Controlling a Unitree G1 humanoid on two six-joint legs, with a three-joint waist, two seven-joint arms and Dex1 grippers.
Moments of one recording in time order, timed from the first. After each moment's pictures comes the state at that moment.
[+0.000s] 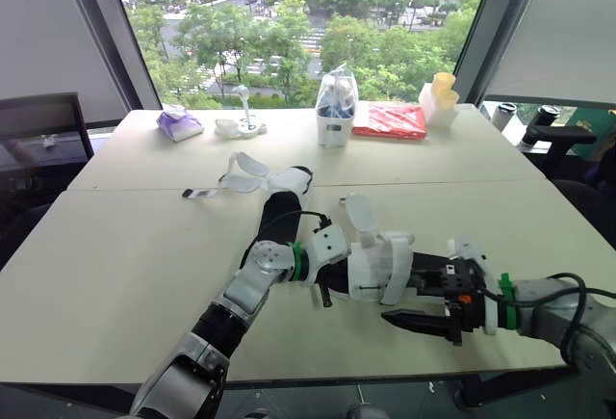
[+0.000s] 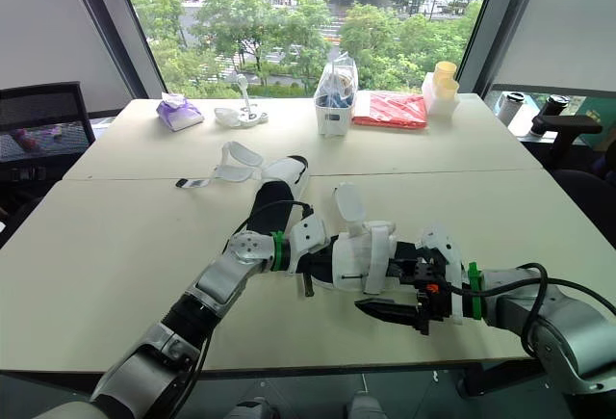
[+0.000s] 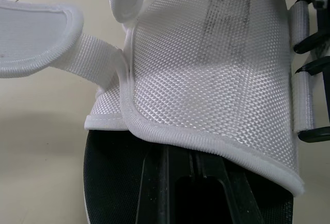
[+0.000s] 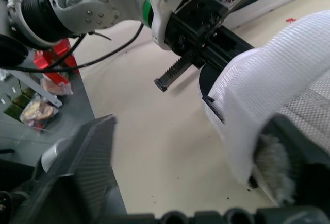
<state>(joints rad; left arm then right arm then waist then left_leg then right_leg) -0.63 0.16 -0.40 0.34 0.01 0.17 -0.93 -0.06 -0.87 -0.09 -0.44 0.72 0.74 0.99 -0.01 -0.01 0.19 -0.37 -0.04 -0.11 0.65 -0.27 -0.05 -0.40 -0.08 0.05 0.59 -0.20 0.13</state>
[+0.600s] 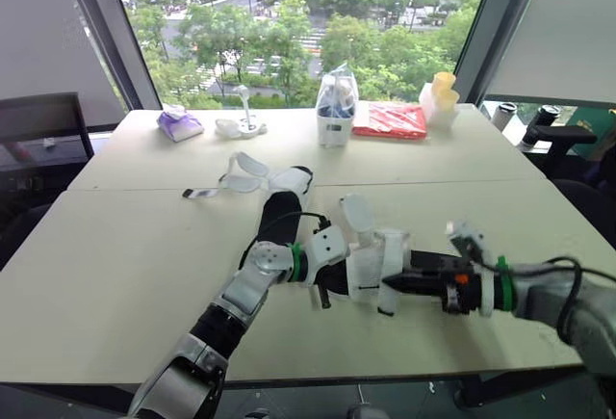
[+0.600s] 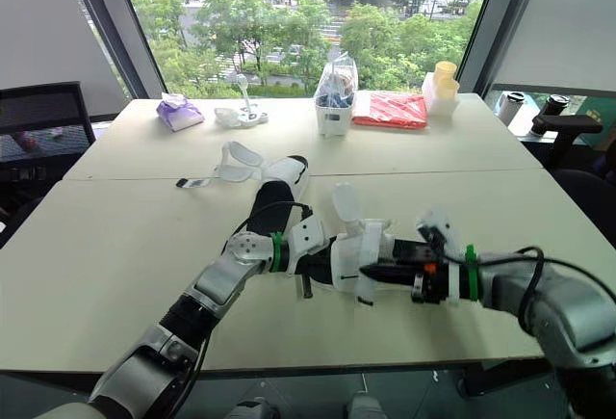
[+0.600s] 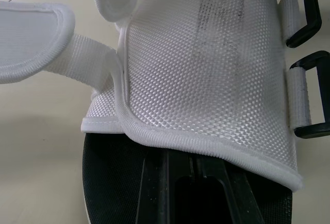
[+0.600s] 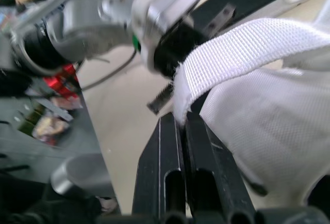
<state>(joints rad) -0.62 0.16 -0.40 0.33 0.01 0.17 -0.94 -0.28 -0.88 -0.17 -0.33 0.90 0.99 0.96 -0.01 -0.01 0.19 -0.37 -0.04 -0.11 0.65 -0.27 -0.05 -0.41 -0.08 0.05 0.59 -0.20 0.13</state>
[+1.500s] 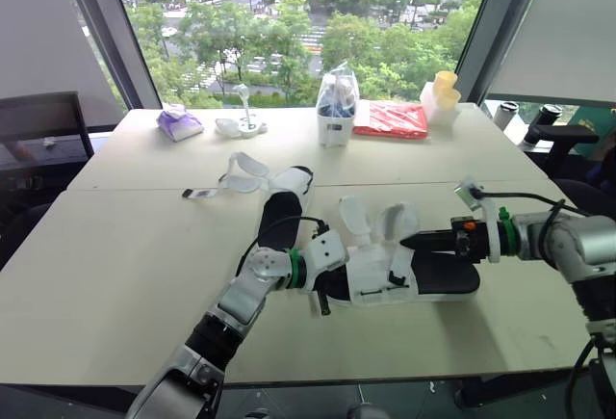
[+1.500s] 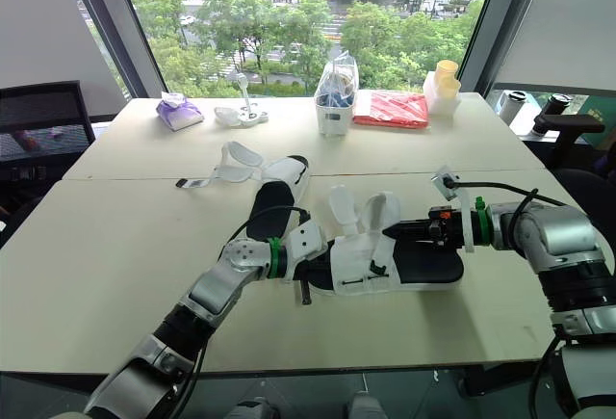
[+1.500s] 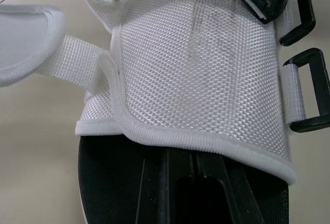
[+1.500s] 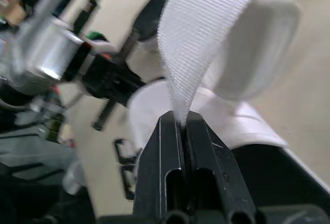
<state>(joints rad) -0.56 0.17 -0.40 0.23 0.01 0.22 -0.93 -0.65 -0.92 0.11 0.24 0.61 0.93 1.26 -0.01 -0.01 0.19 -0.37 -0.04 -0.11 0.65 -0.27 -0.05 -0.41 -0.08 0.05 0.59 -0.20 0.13</state>
